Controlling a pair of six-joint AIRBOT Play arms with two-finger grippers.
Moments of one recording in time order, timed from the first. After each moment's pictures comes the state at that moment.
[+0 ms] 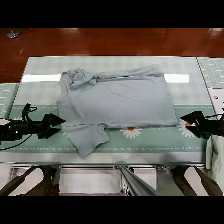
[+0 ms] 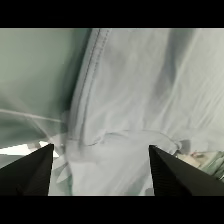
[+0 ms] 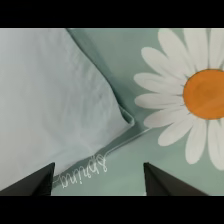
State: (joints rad) left arm 0.47 -1.08 0.40 0.71 -1.10 -1.22; right arm -0.69 -0.86 0.48 -0.92 1.14 1.40
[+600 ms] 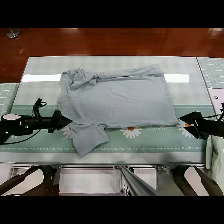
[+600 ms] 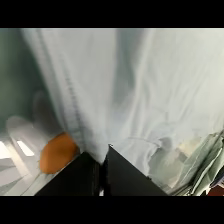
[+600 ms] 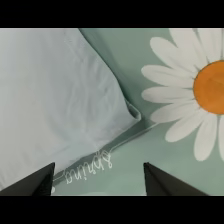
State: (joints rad) left arm 0.32 -1.18 0.43 0.54 -1.05 -1.09; right arm -0.69 -0.88 0.47 -0.90 1.16 1.39
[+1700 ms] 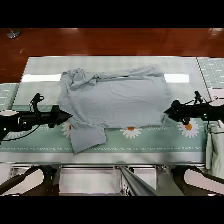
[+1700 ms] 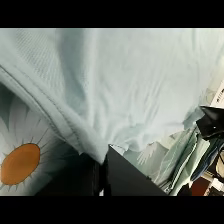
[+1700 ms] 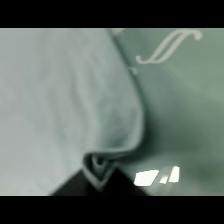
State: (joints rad) left arm 0.31 -1.19 0.48 0.47 -1.11 -1.08; right arm -0.34 -1.33 0.69 -0.89 0.96 1.49
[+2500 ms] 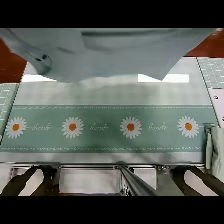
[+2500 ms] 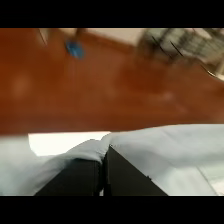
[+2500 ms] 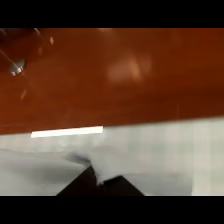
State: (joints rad) left arm 0.35 -0.91 1.56 0.58 -1.07 -1.19; right arm -0.29 -1.07 1.81 -0.90 1.24 1.50
